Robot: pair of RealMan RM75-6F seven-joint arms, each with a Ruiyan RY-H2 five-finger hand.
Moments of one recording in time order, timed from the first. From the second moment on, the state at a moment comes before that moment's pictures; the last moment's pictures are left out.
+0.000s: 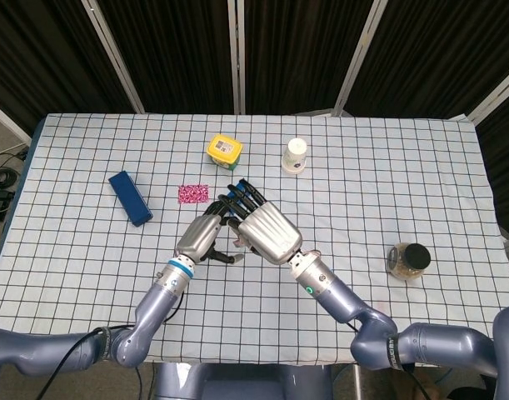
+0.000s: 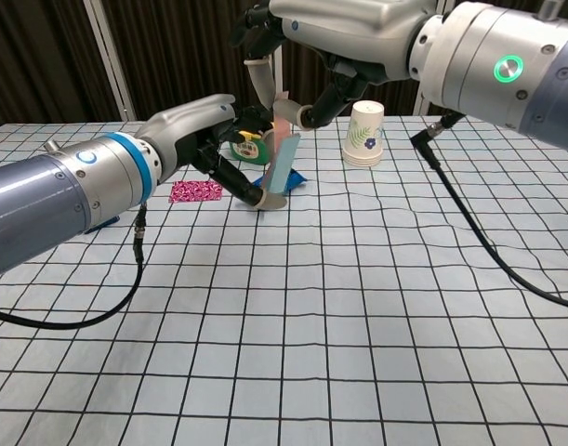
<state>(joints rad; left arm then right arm) -0.81 -1.70 -0.31 -1.63 0.96 1.00 0.13 0.91 -1.47 0.26 -1.71 -1.33 1.06 -0.48</state>
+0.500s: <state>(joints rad) -0.81 -1.71 -0.31 -1.63 0.96 1.02 0.15 0.91 -1.45 0.26 -1.72 -1.33 1.07 -0.48</state>
